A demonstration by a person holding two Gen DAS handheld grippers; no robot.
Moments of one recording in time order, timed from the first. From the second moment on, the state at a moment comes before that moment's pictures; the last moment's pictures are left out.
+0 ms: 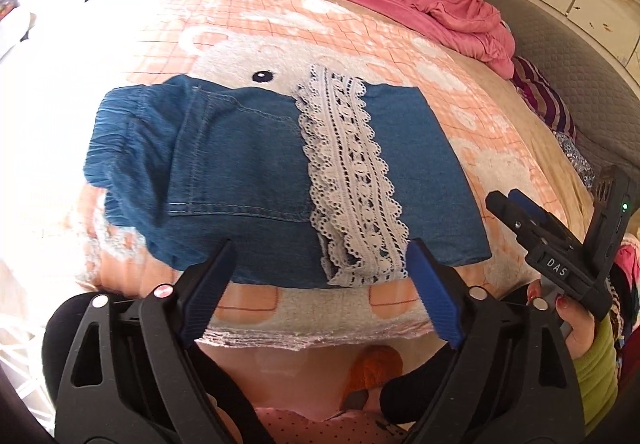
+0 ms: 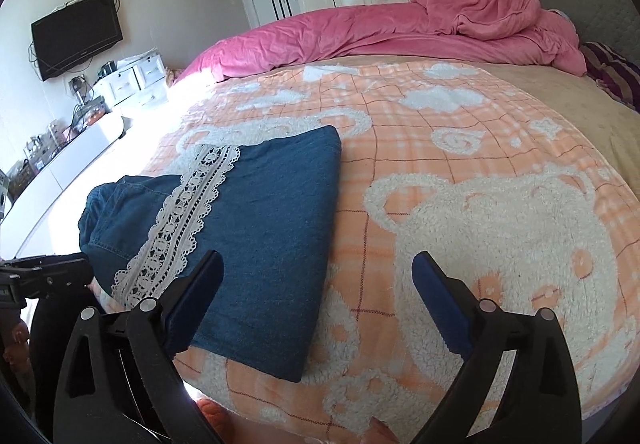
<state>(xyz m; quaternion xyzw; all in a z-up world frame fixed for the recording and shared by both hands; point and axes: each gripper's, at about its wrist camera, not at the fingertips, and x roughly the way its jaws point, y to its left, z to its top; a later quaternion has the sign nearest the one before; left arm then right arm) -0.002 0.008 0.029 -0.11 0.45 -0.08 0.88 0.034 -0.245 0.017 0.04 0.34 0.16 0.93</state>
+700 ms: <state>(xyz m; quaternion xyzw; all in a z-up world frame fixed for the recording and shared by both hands) -0.002 0.116 0.024 -0.20 0.44 0.01 0.88 0.083 -0.133 0.096 -0.01 0.34 0.29 0.89</state>
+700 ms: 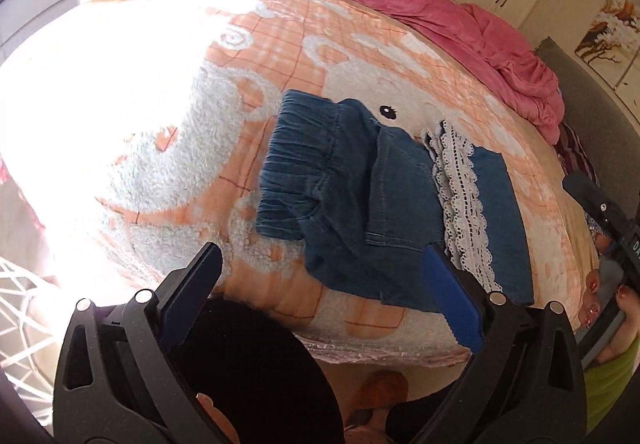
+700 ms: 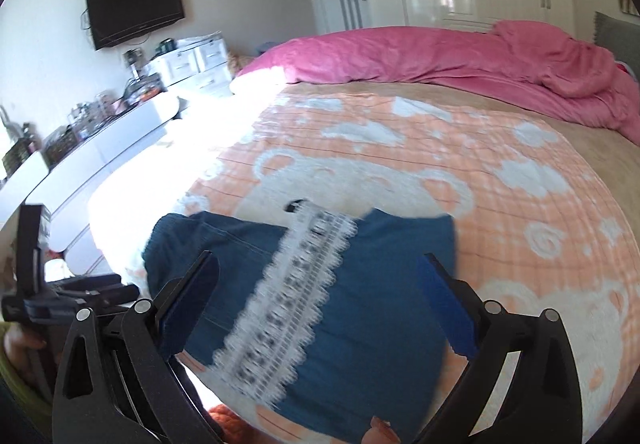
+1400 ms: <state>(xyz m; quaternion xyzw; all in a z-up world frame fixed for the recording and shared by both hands) 0.018 0.131 -0.026 -0.32 0.44 -0.04 0.84 0.147 0.062 0.042 -0.11 0.48 0.44 0.75</state>
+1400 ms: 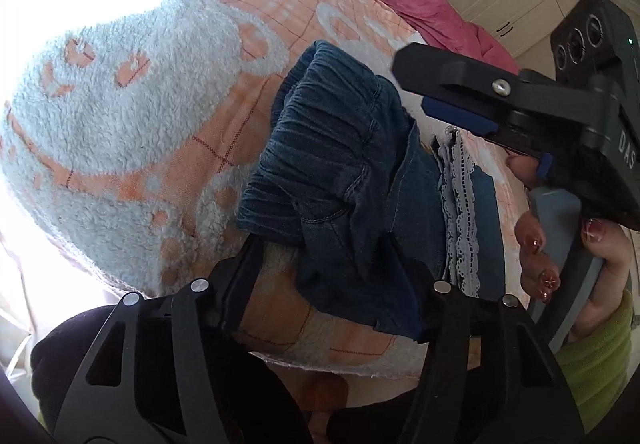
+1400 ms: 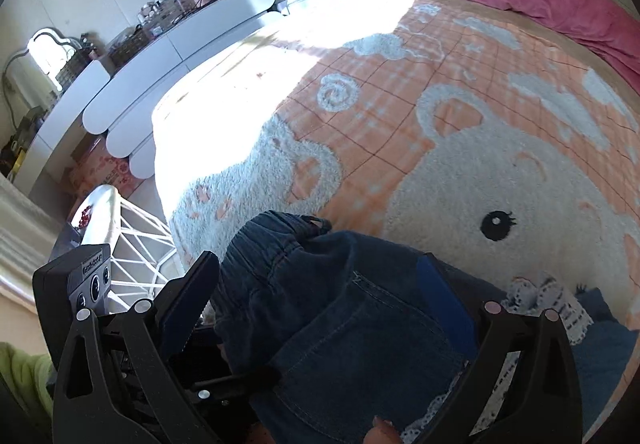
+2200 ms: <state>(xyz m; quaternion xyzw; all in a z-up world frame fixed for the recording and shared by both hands) 0.029 0.077 0.006 -0.28 0.41 -0.09 0.87 0.149 -0.029 0.074 0.04 0.41 0.51 0.76</state>
